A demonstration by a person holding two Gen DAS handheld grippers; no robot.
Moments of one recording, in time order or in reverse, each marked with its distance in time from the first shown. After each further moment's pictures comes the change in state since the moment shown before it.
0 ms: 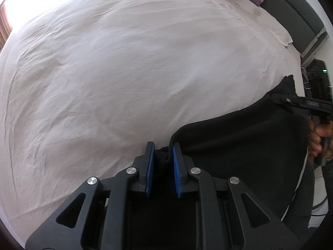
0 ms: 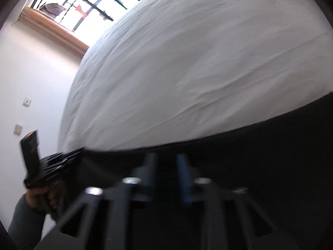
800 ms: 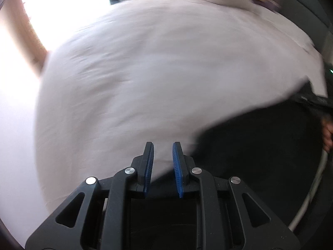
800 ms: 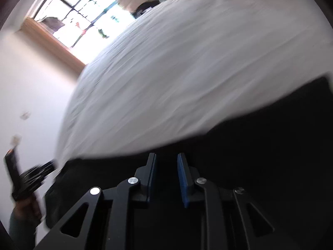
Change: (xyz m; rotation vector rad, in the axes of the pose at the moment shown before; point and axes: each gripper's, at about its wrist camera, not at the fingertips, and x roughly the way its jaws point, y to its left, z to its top) left arm -0.079 0.021 -0.030 -0.053 -0.154 0.316; right arm -0.013 -0.012 0.001 0.020 -0.156 -0.074
